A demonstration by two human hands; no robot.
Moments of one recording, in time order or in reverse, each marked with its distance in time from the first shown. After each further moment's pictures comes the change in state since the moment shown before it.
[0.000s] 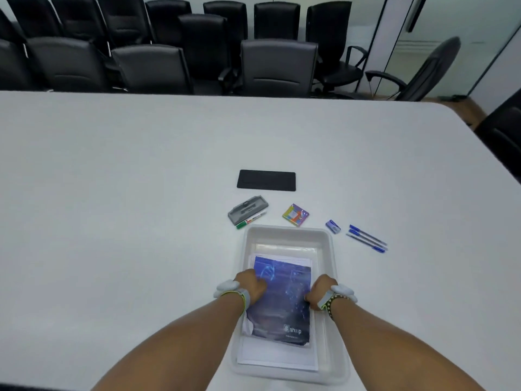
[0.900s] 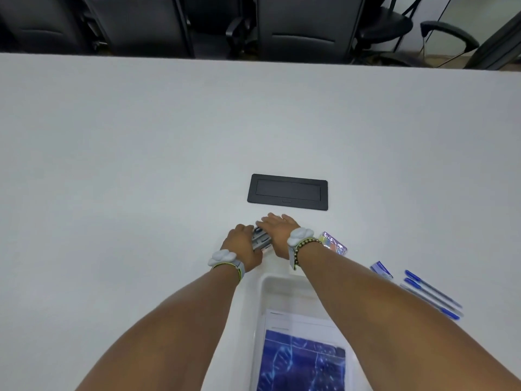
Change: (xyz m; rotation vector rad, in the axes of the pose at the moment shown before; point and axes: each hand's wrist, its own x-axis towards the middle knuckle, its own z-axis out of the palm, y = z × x) left_hand 0.260 0.013 -0.119 0.120 0.250 0.201; right_hand 0.232 -0.268 -0.065 -0.737 0.006 -0.808
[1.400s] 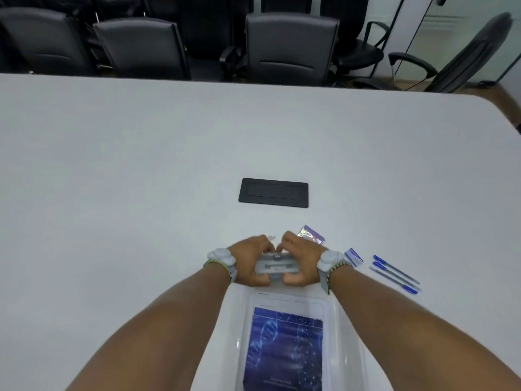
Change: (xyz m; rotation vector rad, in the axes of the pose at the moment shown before) left_hand -0.091 0.038 -0.038 0.071 -0.199 0.609; right_hand -0.174 0.004 0.008 0.204 0.305 -0.261
